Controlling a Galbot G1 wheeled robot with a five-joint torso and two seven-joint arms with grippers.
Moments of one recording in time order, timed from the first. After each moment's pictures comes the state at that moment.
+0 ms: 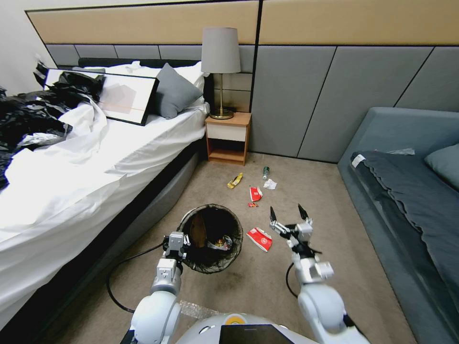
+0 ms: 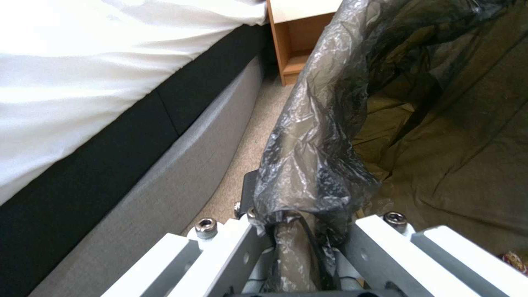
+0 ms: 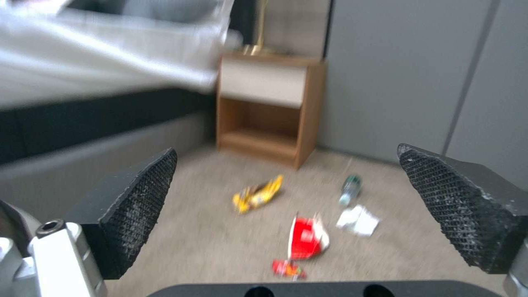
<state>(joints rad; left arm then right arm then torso) 1.68 -1.40 -0.37 -2.31 0.09 0.36 -0.22 -1.39 1.27 0.42 2.00 0.16 -0.04 0.01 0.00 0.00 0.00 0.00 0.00</state>
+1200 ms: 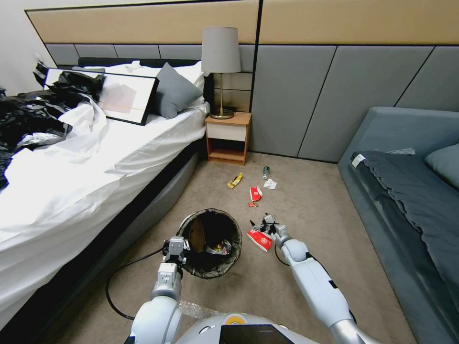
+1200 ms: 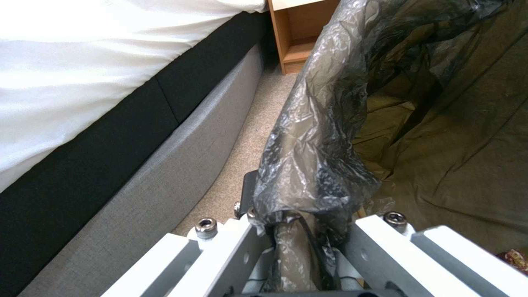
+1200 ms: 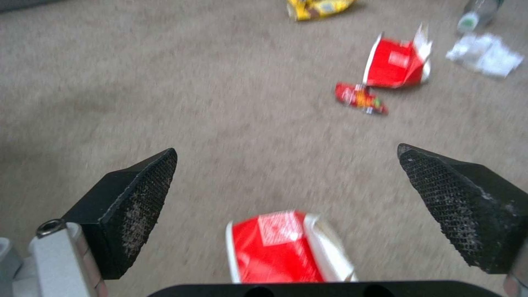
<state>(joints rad) 1.72 -1.41 -0.36 -2.31 0.12 0.35 -0.22 -0.98 1.28 0.26 1.26 0.14 -0.14 -0.24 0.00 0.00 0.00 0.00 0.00</state>
